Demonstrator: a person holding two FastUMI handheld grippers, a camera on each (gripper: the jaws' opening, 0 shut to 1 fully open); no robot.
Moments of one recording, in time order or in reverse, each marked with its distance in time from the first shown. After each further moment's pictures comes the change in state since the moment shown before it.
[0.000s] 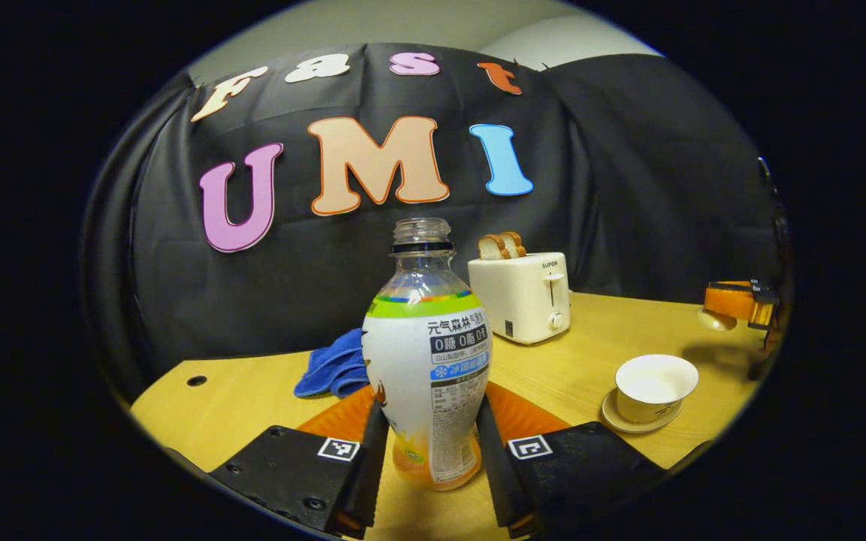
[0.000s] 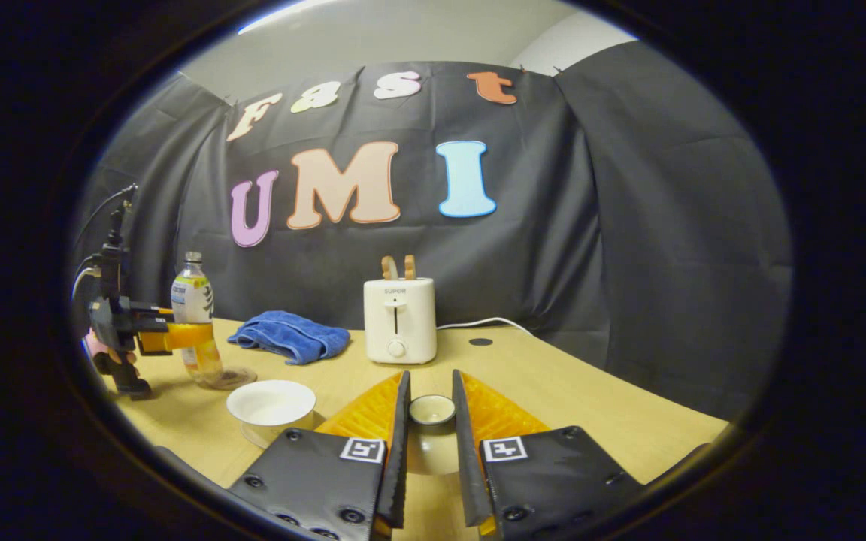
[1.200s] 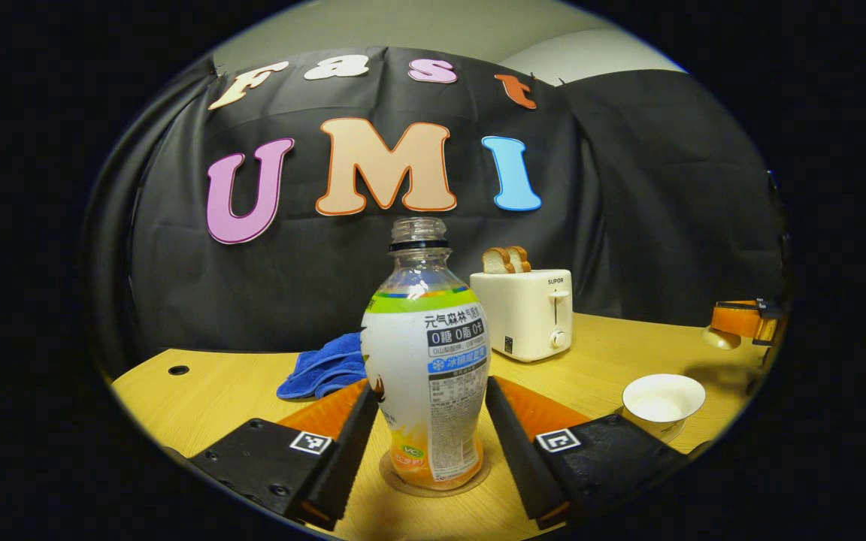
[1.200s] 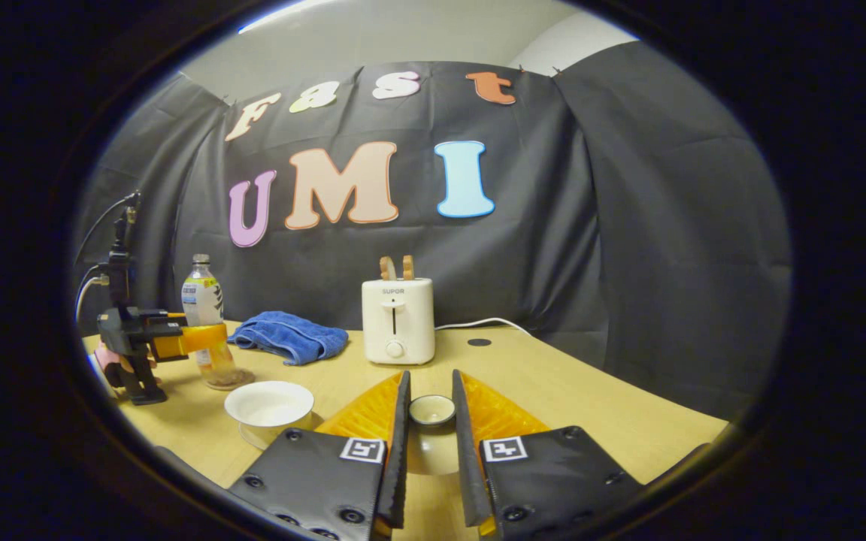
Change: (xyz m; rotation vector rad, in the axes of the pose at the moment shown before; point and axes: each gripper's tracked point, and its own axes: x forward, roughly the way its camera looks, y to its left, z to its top) left arm 0.014 -0.002 0.000 -0.066 -0.059 0.001; right arm 0.001 0.000 0.000 0.000 -0.002 -0.005
